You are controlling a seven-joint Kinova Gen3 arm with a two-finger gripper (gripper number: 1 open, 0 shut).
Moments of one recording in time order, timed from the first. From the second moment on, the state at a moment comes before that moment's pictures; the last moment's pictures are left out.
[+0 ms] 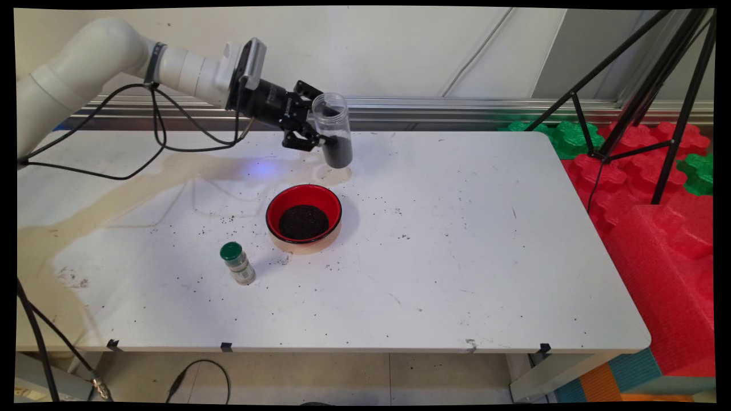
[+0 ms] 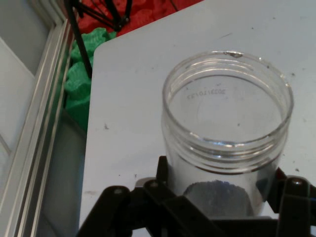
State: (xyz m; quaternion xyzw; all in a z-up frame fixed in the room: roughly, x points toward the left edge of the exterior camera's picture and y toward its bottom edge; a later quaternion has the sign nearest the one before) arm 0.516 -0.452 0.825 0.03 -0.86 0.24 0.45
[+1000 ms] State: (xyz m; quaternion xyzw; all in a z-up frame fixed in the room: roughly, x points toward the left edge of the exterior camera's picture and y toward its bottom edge) arm 0.529 -0.415 0.807 -0.08 -0.87 0.30 0.39
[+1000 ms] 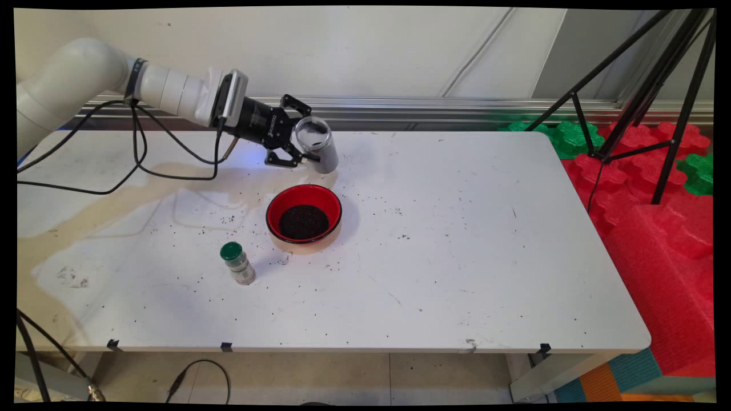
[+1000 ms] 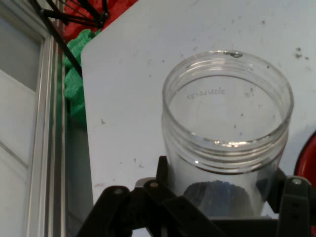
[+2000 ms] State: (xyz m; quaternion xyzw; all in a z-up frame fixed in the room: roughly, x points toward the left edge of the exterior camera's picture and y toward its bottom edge) arm 0.536 -0.394 0.783 -0.23 -0.85 0.36 0.31
